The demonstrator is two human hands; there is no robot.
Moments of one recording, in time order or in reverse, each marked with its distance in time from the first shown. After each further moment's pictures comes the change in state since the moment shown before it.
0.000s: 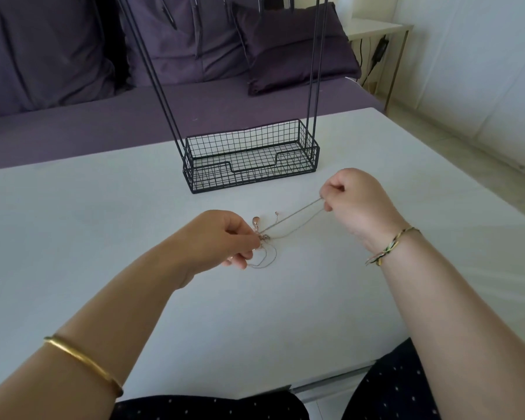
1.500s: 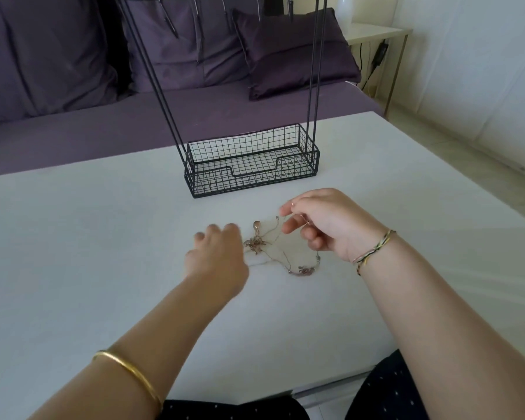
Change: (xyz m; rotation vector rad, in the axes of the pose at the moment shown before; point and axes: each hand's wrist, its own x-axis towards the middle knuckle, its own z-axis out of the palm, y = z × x) left_hand 0.007 -0.010 0.030 0.654 0.276 -0.063; right_hand -0.015 -0.027 0.009 0.550 -0.430 0.347
